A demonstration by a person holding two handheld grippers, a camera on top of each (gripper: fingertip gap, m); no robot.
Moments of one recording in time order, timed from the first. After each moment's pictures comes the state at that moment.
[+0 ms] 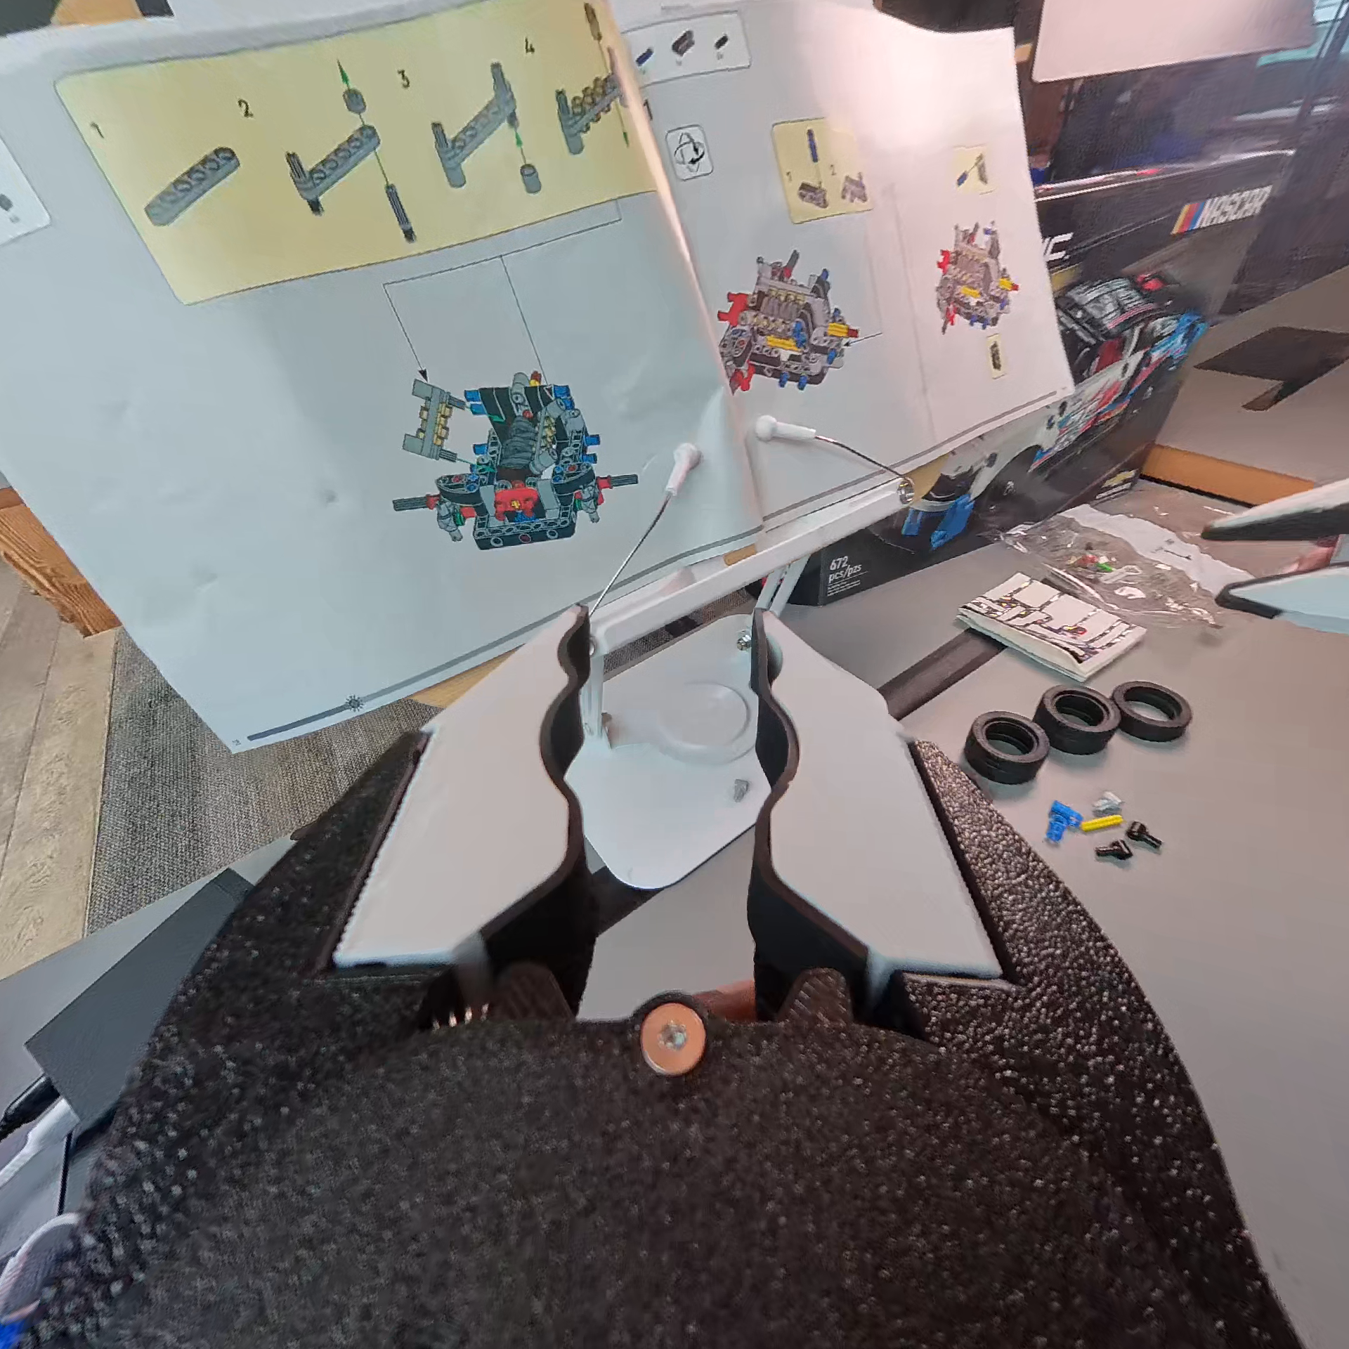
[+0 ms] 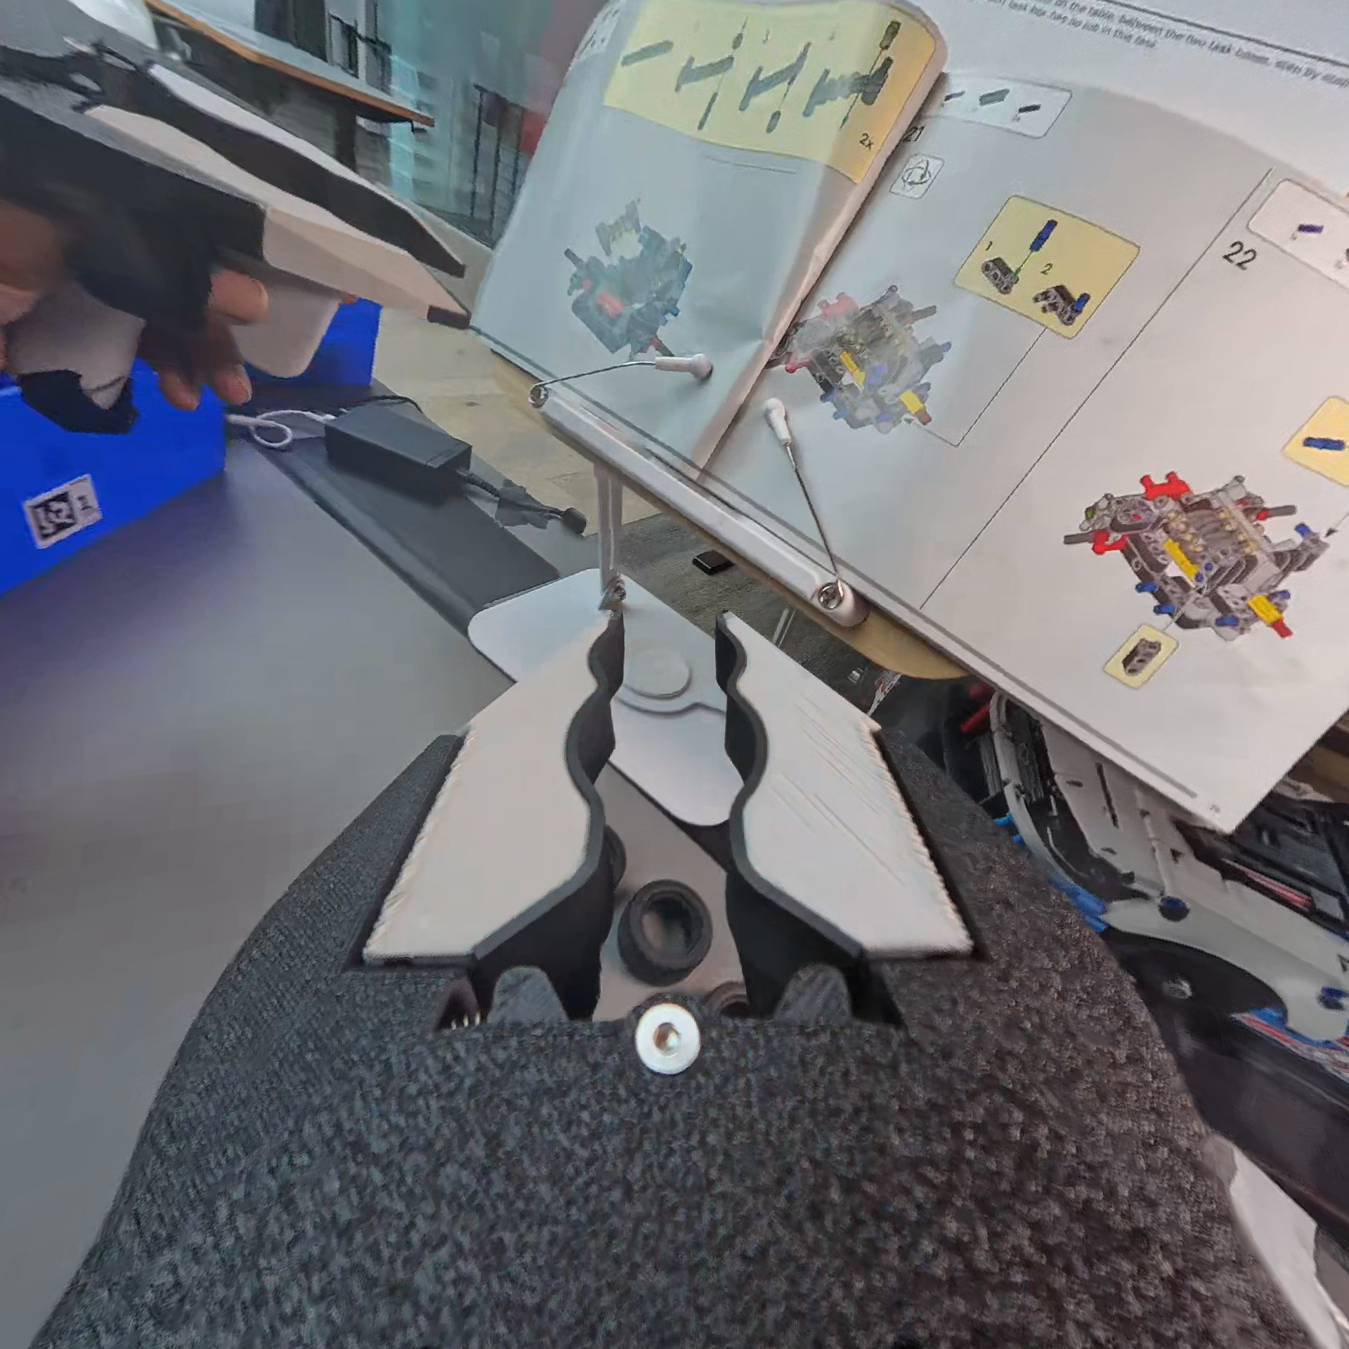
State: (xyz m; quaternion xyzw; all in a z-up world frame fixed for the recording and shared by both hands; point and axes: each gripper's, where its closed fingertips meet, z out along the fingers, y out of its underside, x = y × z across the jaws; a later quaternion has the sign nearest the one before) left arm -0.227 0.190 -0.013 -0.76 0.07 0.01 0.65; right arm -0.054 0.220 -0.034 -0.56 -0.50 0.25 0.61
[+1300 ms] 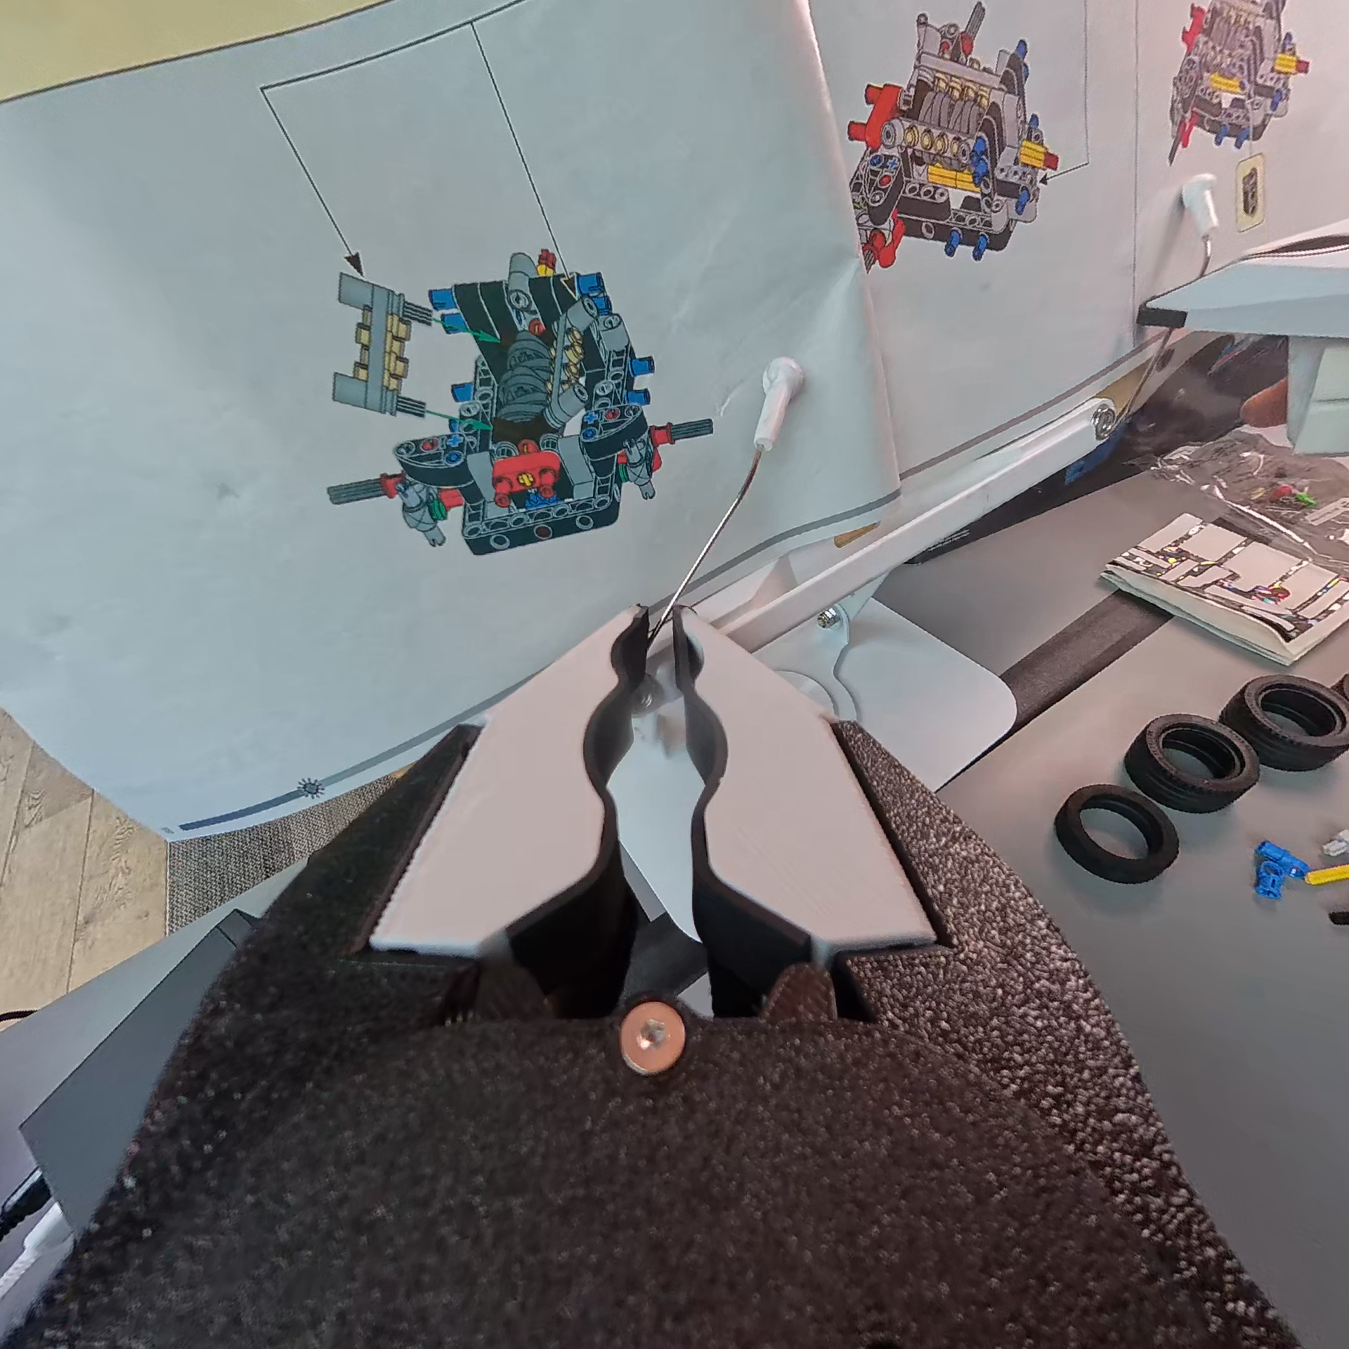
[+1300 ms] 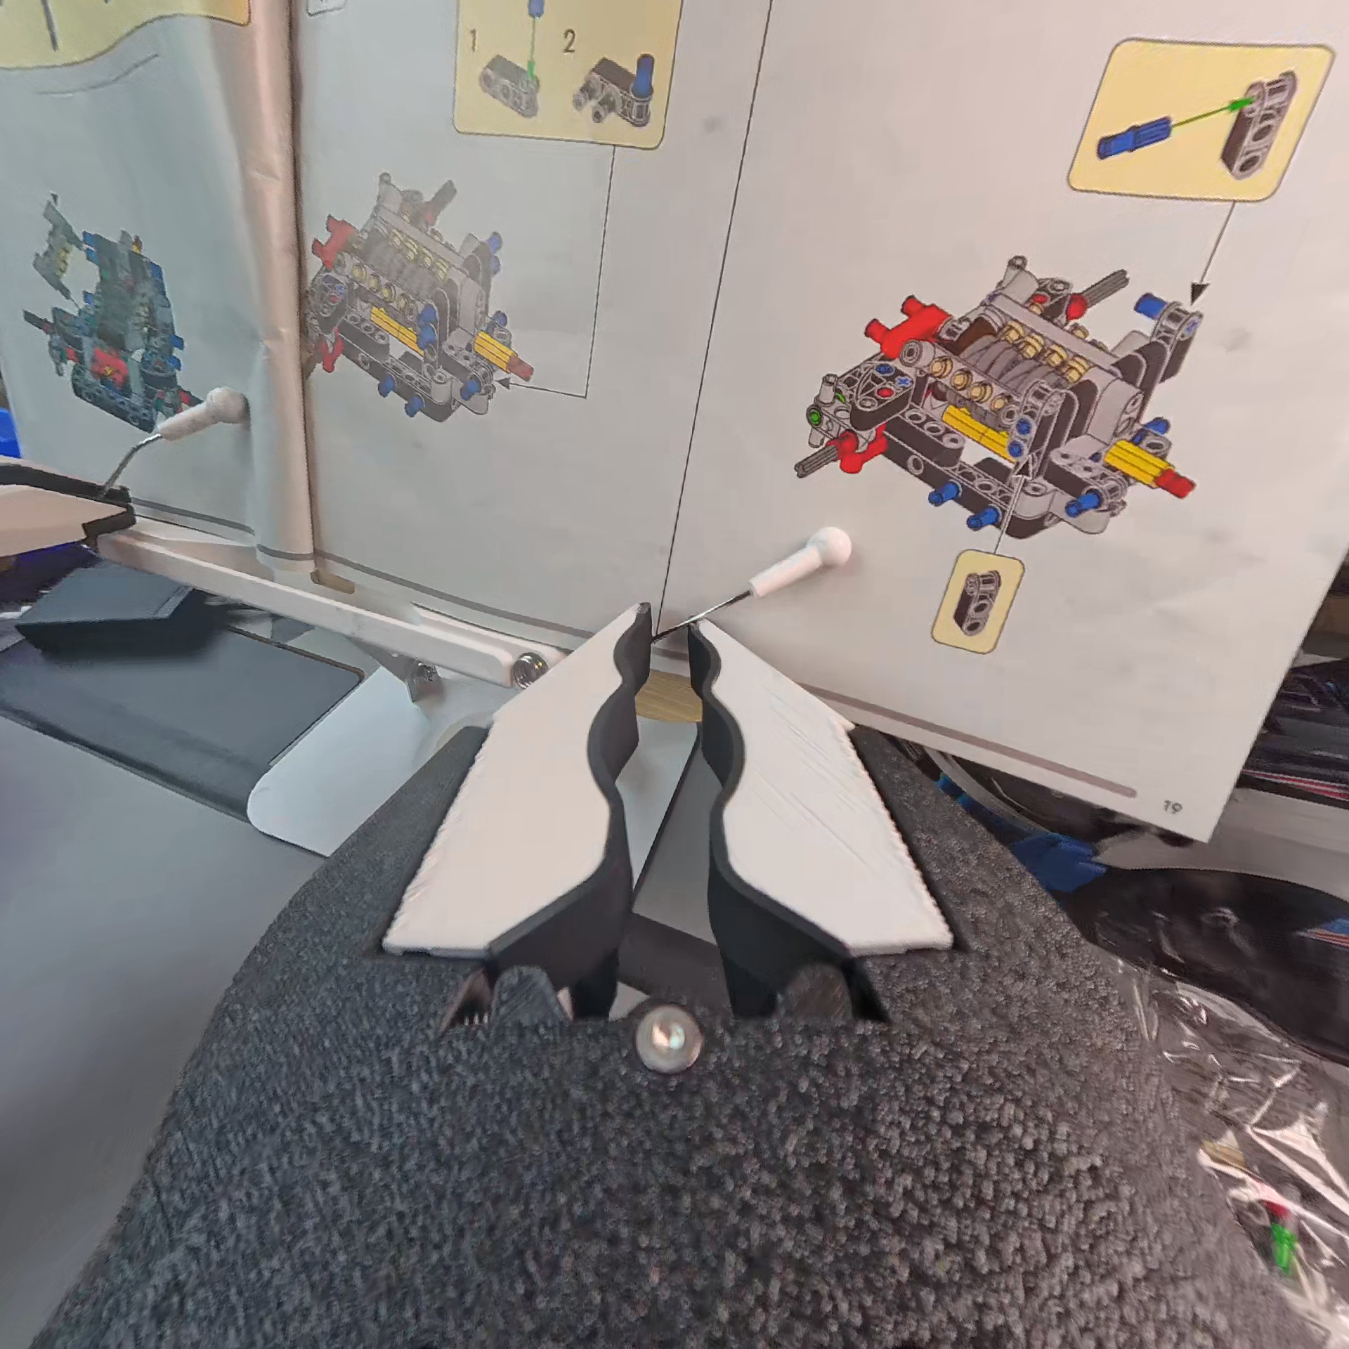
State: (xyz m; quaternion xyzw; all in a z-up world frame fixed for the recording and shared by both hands) left arm -0.248 0.254 -0.049 -0.79 0.07 0.05 0.60; right arm -0.072 0.362 -0.037 -0.69 -0.33 0.26 0.58
